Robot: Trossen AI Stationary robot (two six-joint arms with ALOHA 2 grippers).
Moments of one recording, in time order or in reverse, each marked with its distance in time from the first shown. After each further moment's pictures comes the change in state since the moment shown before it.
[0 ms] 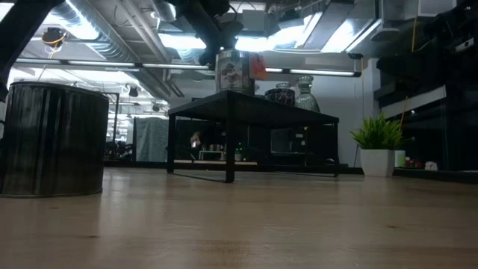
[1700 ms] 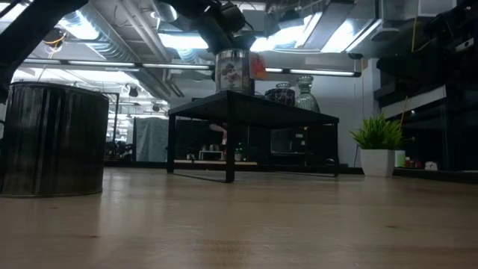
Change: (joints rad) left arm -0.068 0.105 -0.001 -0.012 0.071 -0.008; right arm 0.000 0.000 0.000 0.000 0.000 0.000
